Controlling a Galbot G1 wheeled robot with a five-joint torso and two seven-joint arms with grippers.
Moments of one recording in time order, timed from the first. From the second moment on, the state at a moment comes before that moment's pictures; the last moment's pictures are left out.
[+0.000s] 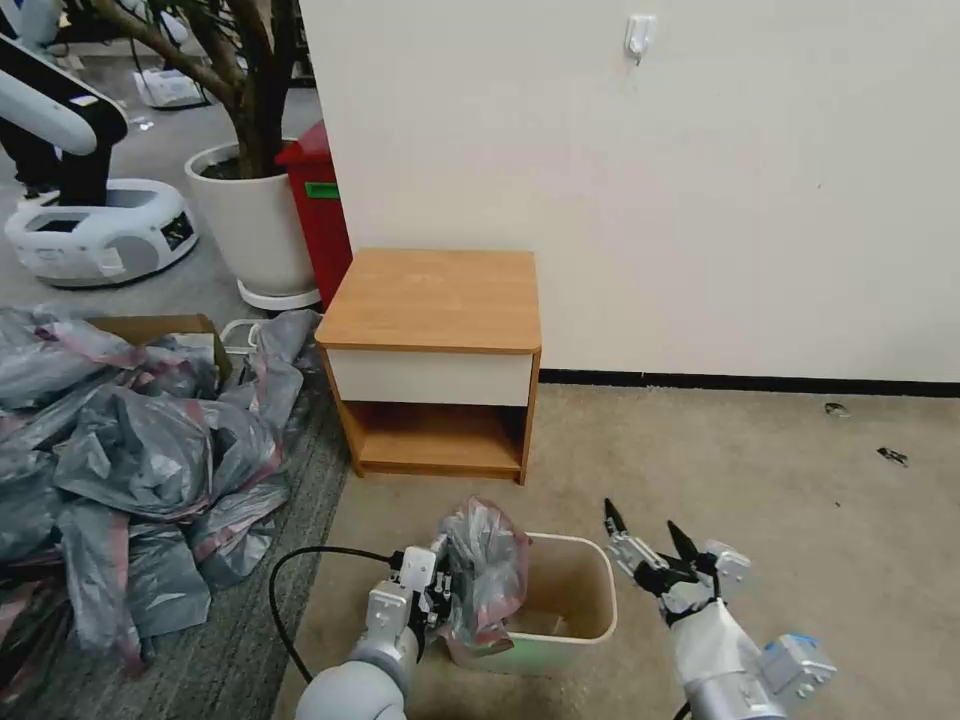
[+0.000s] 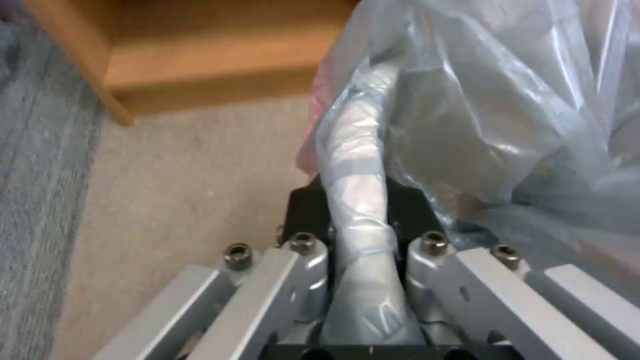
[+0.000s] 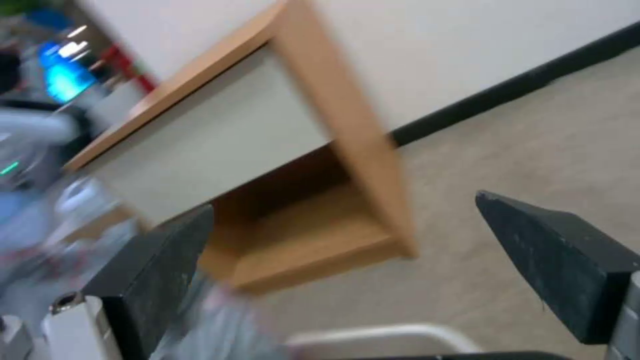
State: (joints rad) left arm 1.55 -1.22 -0.11 -2.10 -0.30 0.50 -0.34; right arm -1.88 1.35 0.37 2.34 0.57 -0.13 0.12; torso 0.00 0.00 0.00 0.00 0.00
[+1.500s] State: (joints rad) left arm 1.58 -1.20 -0.20 -2.23 -0.29 0.29 -0.24; right arm -1.76 1.42 0.20 2.27 0.89 -0.24 0.12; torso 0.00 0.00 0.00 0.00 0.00
